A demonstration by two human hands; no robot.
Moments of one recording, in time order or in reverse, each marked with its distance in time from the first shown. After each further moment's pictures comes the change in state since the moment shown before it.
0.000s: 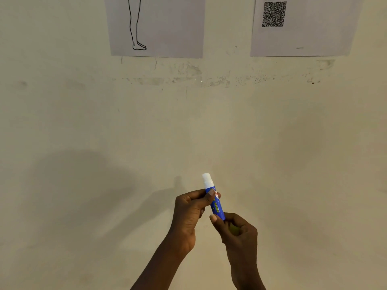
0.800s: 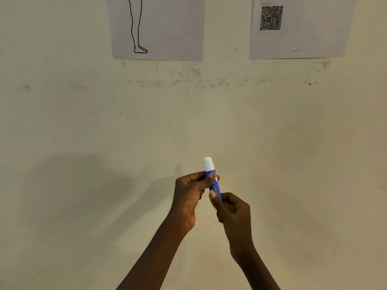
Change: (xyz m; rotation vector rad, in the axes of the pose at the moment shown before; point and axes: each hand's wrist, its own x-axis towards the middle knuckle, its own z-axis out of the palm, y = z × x) left_hand 0.011 0.028 0.003 0.007 0.001 0.101; right_hand 0.020 -0.018 0.014 -0.061 -0.062 -0.085
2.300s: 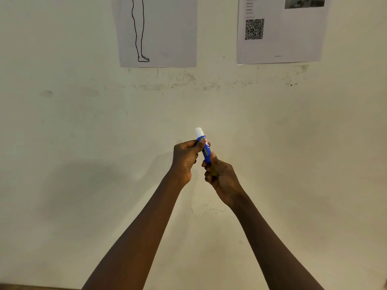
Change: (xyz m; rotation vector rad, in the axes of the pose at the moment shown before) left_hand 0.014 0.044 0.018 0.126 0.096 0.049; right_hand 0.035 -0.045 -0.008 0.380 -0.343 0.184
